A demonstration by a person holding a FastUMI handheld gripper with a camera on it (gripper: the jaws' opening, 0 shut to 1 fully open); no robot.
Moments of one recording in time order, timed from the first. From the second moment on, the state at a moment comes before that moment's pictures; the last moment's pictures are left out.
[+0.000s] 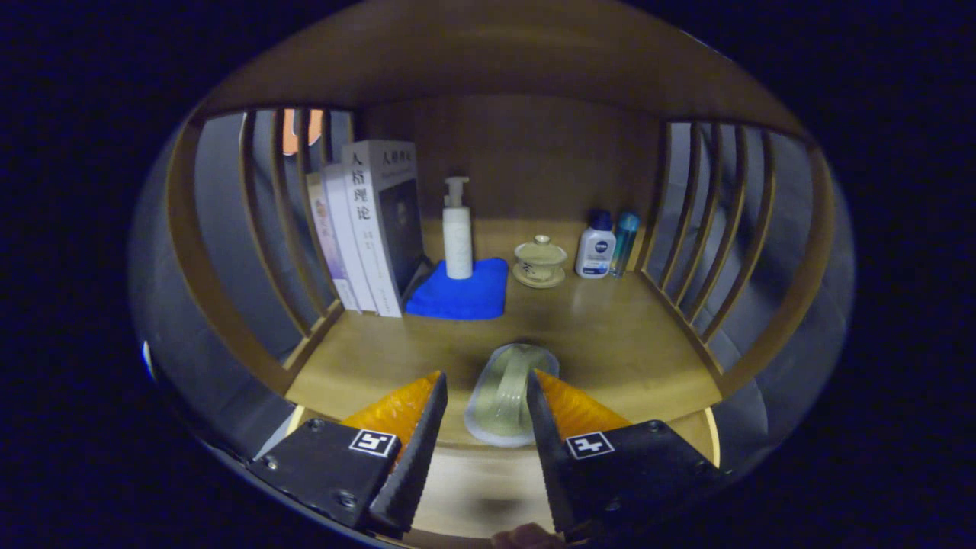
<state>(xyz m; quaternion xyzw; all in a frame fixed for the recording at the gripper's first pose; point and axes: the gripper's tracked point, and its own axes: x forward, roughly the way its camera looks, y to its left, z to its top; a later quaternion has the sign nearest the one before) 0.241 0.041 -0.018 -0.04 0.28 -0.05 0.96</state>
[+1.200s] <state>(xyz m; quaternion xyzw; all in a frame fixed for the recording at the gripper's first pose) 0.041 0.069 -0.046 -0.10 0.04 0.03 0.99</state>
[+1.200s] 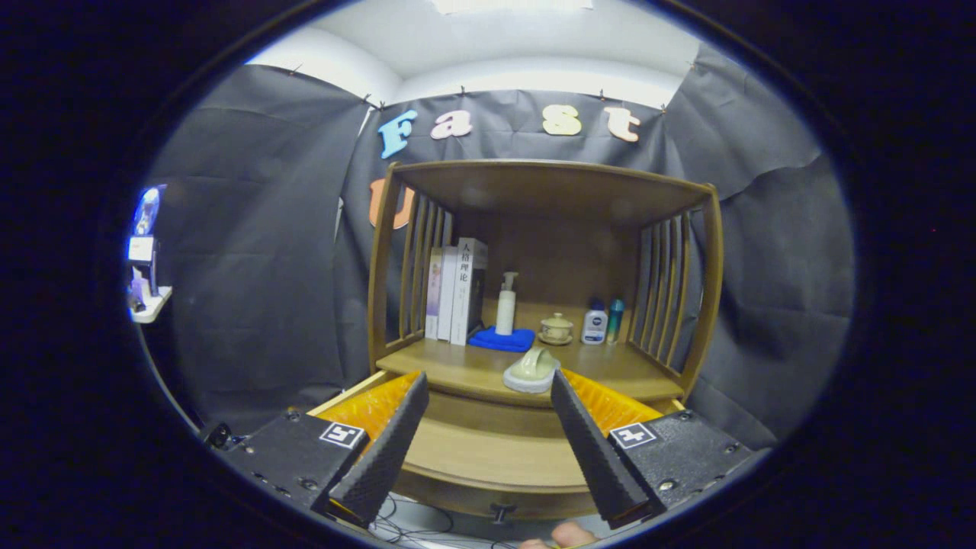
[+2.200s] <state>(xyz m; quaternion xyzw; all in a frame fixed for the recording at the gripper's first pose) 0.012 0.001 -0.206 -0.07 0.11 -0.08 0.99</state>
